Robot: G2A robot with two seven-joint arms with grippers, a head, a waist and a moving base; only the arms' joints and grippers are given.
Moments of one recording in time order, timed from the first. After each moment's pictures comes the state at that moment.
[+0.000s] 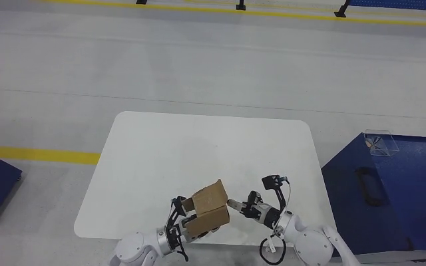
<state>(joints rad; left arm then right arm) 1.40 -1.18 -1.05 -1.56 -0.63 -0.08 -0.81 -1.57 -1.10 1.30 -1.93 -0.43 -0.08 0.60</state>
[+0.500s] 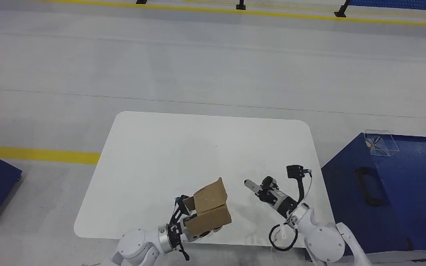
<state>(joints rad) 1.37 -1.19 -1.03 -1.53 -0.68 -0.08 -0.87 -1.61 -1.10 1.46 -1.93 -0.34 -0.10 0.36</state>
